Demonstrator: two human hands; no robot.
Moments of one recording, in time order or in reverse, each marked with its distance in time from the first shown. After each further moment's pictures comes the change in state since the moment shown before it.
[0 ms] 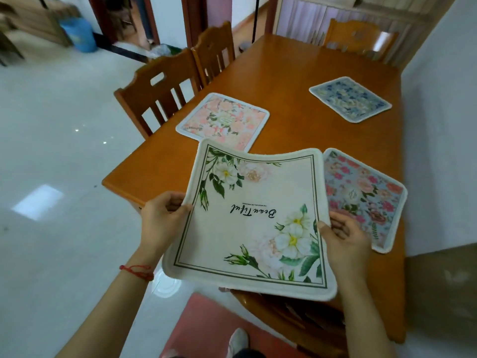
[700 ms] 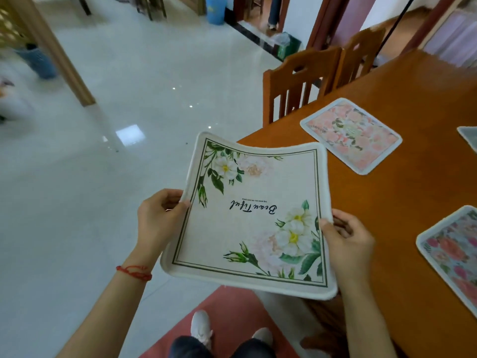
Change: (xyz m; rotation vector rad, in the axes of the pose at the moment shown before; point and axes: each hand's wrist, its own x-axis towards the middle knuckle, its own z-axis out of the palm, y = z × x) left_hand -0.046 -0.118 -0.210 -0.039 0.432 -0.327; right_hand -0.106 -0.064 0.194 0.040 -0.417 -0.084
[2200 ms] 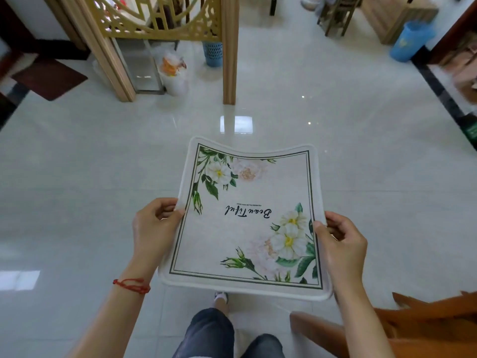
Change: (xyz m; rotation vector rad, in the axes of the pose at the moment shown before) left_hand 0.332 -0.092 -0.189 -0.139 0.627 -0.350; right_hand 0.162 -0.114 0.515 -0.063 -0.650 -0.134
